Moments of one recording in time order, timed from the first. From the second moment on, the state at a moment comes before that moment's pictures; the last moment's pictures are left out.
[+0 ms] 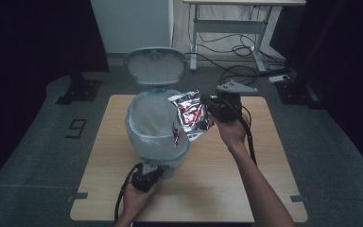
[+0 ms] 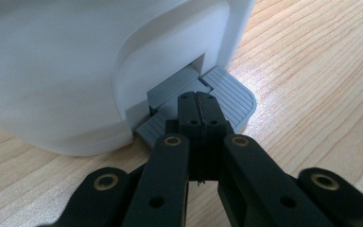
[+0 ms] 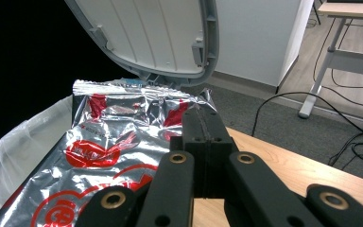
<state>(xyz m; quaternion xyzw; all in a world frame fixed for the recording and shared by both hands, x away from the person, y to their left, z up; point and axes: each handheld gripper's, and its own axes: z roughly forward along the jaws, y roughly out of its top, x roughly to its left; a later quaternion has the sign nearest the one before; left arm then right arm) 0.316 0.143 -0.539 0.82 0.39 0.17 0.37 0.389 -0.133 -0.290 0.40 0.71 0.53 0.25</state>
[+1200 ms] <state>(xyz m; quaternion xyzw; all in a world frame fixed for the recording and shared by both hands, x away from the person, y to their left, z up) 0.317 0.144 -0.540 0.82 0.39 0.17 0.38 0.411 -0.091 -0.285 0.39 0.72 0.53 0.24</state>
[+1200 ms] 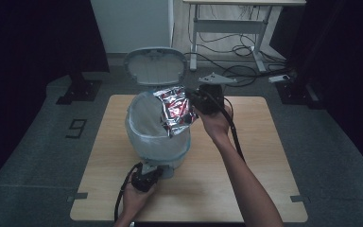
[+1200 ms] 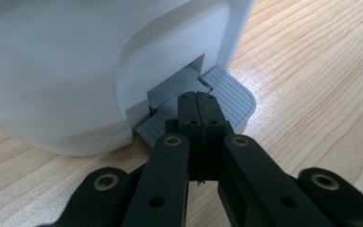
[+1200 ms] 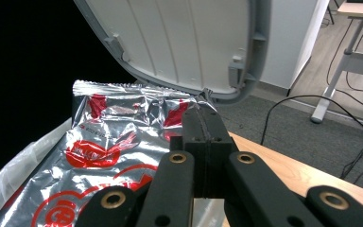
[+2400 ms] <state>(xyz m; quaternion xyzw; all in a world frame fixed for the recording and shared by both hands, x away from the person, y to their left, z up) 0.317 0.145 -0.540 0.82 0.39 0.17 0.38 0.429 -0.067 -0.286 0.39 0.71 0.53 0.24</state>
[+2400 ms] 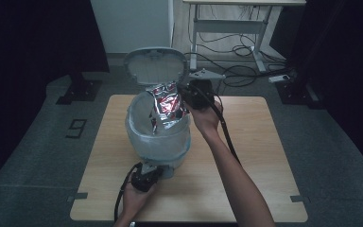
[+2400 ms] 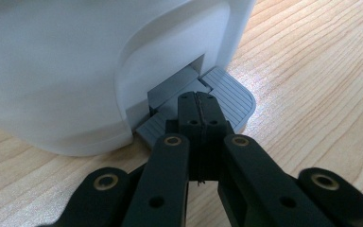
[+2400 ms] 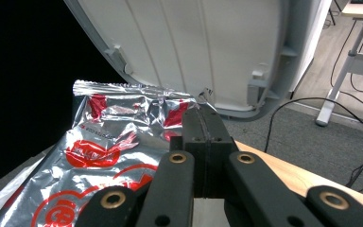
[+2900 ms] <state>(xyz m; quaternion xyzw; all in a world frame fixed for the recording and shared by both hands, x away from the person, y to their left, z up) 0.317 0.145 -0.540 0.82 0.39 0.17 0.38 0.435 -0.050 -0.303 0.39 0.73 0.50 0.24</state>
